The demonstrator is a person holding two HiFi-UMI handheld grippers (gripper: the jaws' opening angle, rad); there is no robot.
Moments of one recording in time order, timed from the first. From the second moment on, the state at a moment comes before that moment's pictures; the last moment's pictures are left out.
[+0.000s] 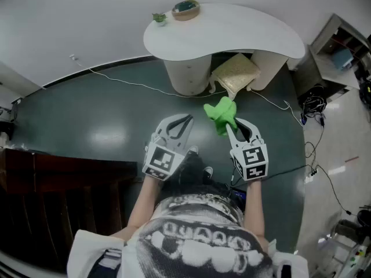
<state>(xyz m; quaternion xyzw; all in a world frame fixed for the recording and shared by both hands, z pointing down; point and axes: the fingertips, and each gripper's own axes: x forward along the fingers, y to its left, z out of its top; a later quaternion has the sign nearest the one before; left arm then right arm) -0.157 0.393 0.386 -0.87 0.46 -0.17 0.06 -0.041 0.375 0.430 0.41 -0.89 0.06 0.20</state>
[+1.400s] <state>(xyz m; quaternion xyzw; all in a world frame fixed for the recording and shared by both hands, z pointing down) -0.157 0.197 0.410 -0.88 0.44 -0.18 0.04 -0.032 0.190 0.460 0.42 -0.87 0.11 0.21</state>
